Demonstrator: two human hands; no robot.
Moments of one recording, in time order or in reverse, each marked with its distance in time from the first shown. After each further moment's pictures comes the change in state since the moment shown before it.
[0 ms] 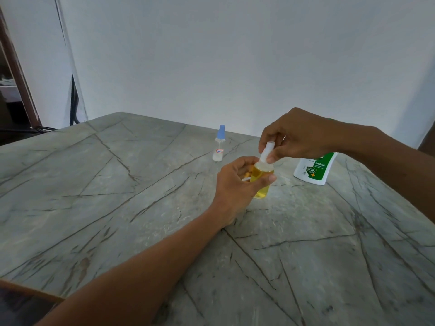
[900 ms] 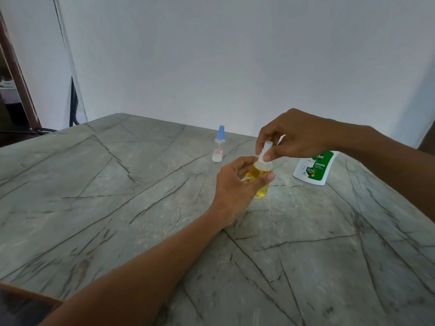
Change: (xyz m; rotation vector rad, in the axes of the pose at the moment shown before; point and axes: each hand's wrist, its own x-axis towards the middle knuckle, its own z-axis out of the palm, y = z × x) left_hand 0.000 0.003 0.001 0.001 0.016 -0.001; right_hand 0.005 0.003 0.001 0.070 -0.025 0.002
